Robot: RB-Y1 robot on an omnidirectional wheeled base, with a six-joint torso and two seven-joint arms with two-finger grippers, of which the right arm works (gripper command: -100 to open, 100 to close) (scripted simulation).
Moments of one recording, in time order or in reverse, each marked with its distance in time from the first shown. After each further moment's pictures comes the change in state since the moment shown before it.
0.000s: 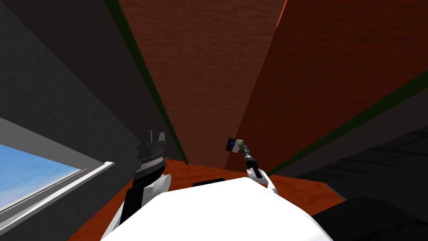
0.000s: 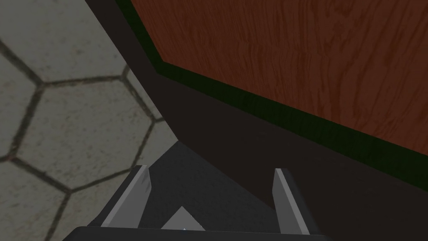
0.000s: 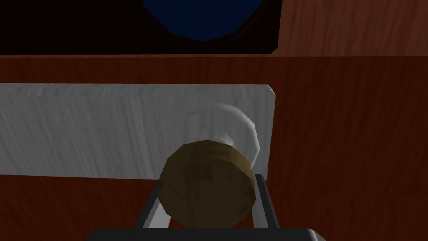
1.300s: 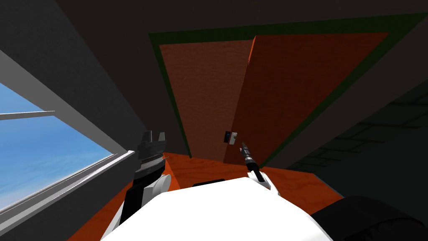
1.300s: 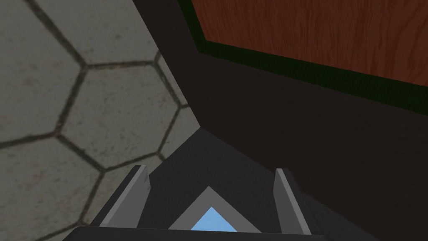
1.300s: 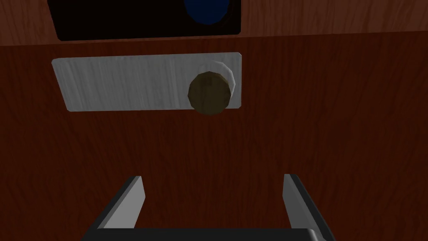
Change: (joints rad) arm 0.057 -0.010 0.033 -0.044 0.004 -0.016 -0.031
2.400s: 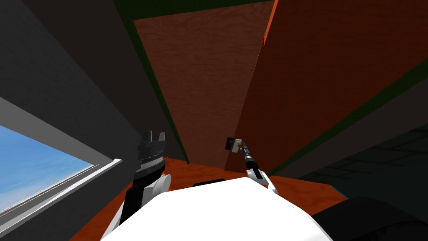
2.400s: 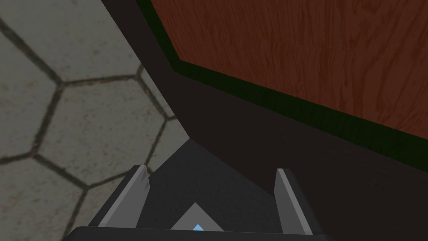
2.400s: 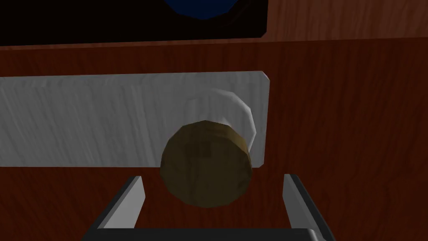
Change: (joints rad) arm -0.046 0.016 -0.029 0.039 -0.003 0.012 0.031
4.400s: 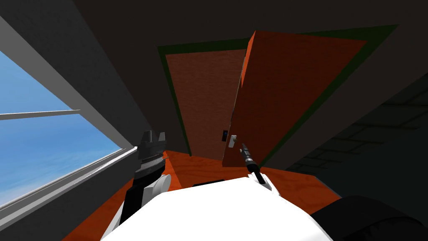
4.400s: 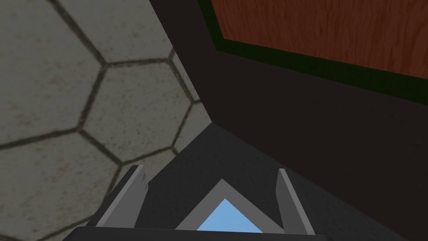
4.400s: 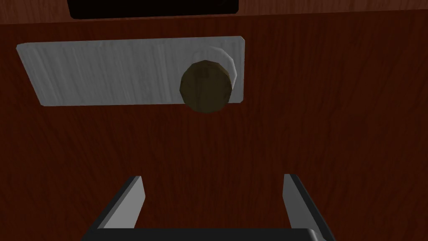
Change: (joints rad) arm 0.061 -0.024 0.039 -0.023 0.007 -0.035 -0.036
